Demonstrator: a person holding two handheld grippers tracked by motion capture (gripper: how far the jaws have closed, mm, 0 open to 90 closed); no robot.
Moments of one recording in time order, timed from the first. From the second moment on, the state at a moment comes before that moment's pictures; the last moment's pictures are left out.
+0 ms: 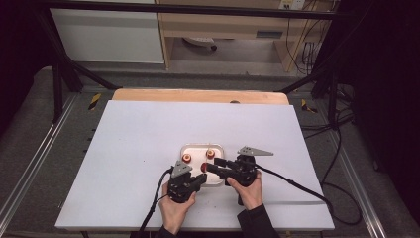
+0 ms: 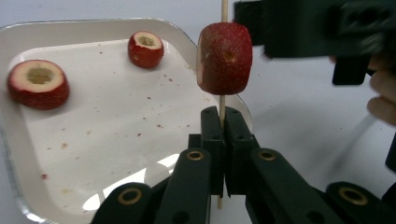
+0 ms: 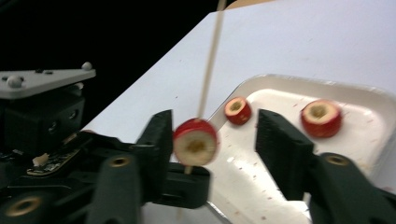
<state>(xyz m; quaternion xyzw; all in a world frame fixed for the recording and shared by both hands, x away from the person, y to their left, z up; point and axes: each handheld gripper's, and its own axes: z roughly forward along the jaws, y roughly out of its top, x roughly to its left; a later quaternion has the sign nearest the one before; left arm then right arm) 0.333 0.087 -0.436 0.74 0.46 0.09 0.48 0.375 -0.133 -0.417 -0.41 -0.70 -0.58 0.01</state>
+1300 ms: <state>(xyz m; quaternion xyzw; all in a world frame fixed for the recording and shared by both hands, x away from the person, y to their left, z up) 0.319 0.140 -0.434 0.78 0.42 0.12 0.46 0.434 -0.122 -0.390 -0.37 -0.87 -0.33 -0.07</state>
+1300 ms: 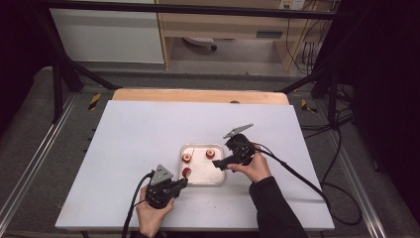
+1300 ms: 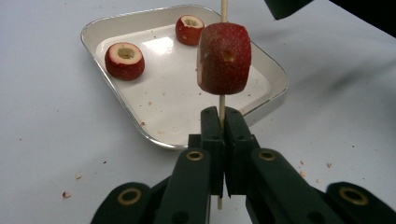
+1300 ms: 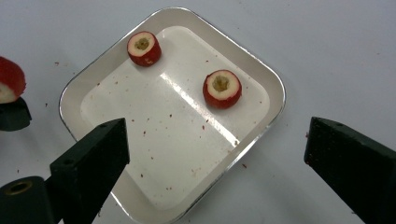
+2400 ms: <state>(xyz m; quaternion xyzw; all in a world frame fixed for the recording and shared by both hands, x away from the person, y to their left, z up) 0.319 0.151 -0.440 0.77 0.42 0.11 0.46 0.498 -0.067 -0.414 -0.40 -0.90 -0.20 -0.02</state>
